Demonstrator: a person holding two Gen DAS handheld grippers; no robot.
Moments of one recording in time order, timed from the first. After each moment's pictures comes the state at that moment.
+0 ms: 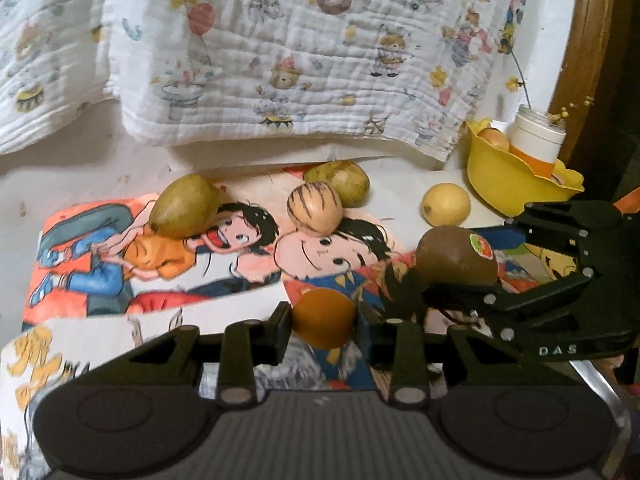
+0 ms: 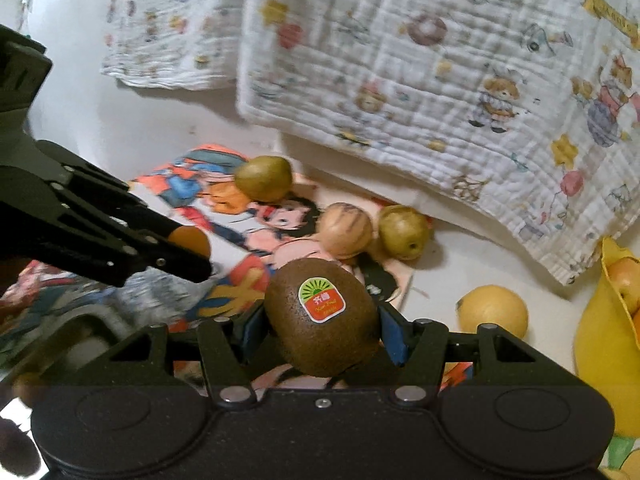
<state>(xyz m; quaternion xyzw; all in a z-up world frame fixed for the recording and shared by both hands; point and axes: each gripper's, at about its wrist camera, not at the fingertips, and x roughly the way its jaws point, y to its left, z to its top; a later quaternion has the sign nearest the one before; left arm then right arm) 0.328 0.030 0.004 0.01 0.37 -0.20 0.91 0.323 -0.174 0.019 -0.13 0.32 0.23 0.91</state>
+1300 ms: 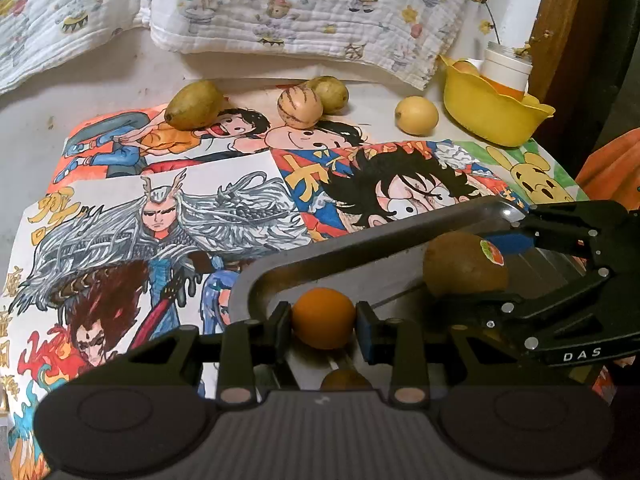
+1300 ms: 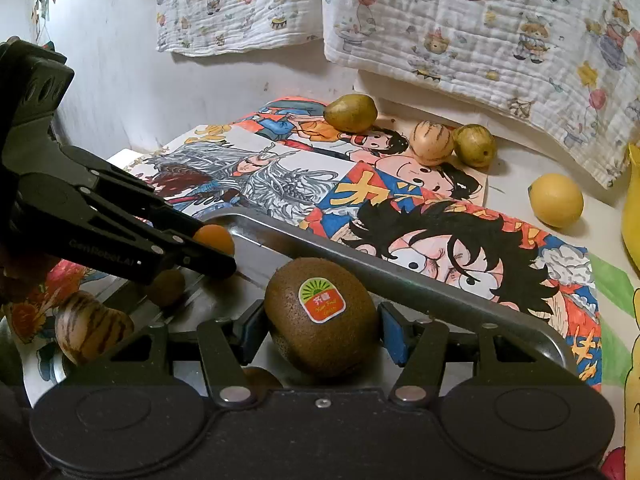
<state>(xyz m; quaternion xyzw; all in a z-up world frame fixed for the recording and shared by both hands) 0.232 0.041 -0.020 0.01 0.42 -0.19 0.89 0.221 -0.163 -0.002 -0.08 0.37 0.27 0.88</state>
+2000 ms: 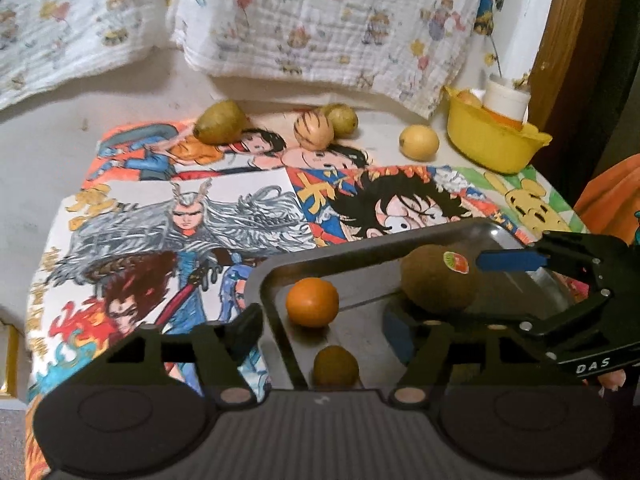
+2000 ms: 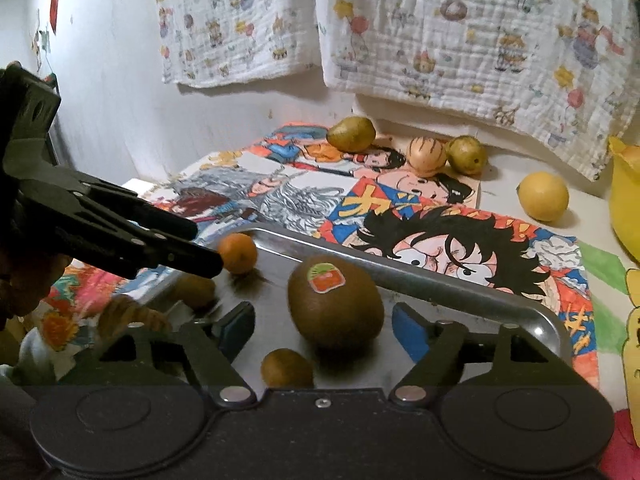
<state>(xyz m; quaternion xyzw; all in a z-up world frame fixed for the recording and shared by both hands) 0.195 0.052 0.005 -0.01 0.39 -0.16 0.91 0.187 -0.178 0.013 -0.04 0.34 0.28 0.90</state>
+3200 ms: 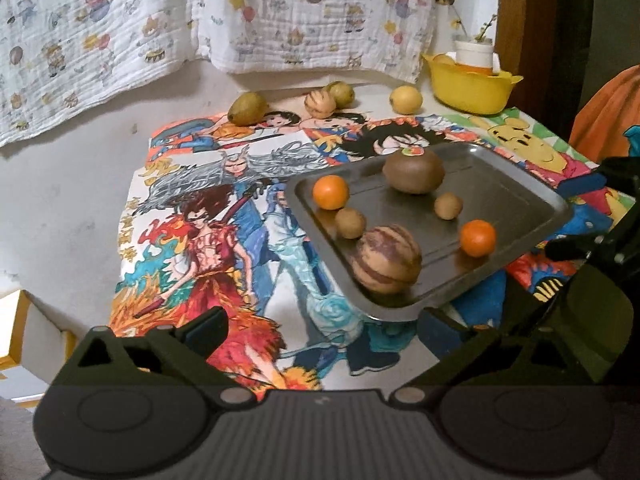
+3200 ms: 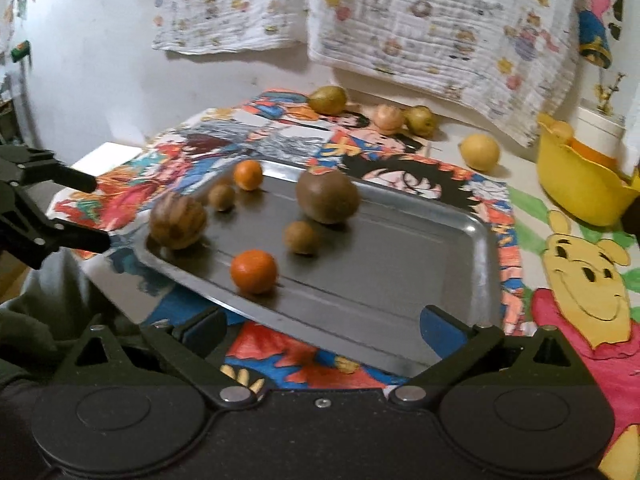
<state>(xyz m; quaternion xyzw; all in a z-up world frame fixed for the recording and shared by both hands) 0.074 0.080 0.006 0.08 0.38 -0.14 0.91 0.082 -0.196 0.031 -0.09 0.37 0.20 0.90</state>
